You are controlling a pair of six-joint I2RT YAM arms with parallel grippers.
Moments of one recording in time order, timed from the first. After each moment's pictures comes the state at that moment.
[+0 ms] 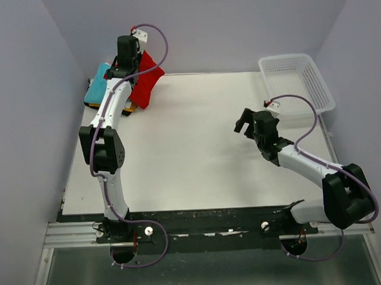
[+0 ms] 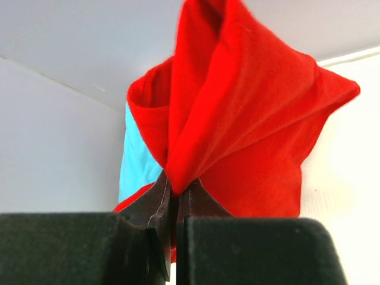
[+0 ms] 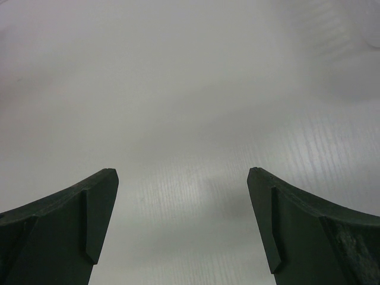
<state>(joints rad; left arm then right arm) -0.13 2.07 2.05 -0.39 -0.32 0.36 0.42 1.34 0.70 0.15 0.38 0.55</state>
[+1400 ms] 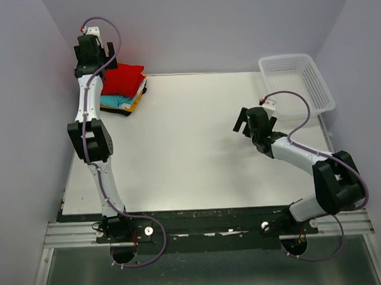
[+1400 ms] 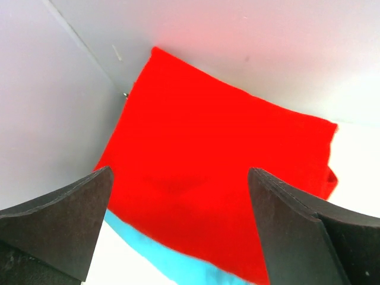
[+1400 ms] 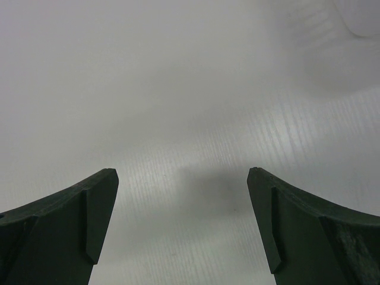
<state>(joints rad) 0.14 2.31 2.36 -0.43 -0.10 0.04 0.42 1.49 0.80 0.06 0.45 0.55</state>
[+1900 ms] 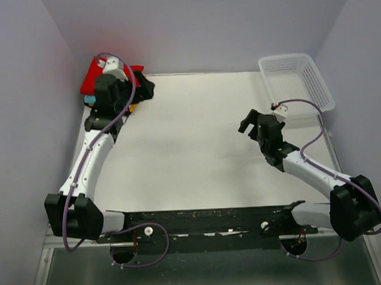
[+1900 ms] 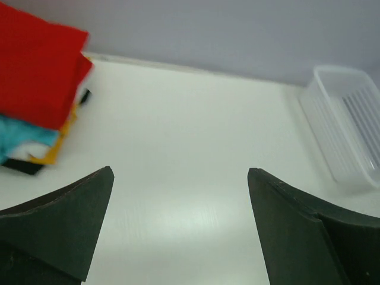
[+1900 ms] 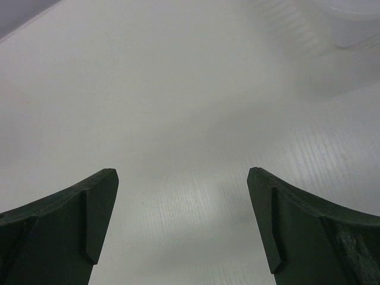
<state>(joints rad) -0.04 1.40 1.35 -0.15 0.13 -0.36 0.42 1.26 0.68 0.12 0.45 0.60</state>
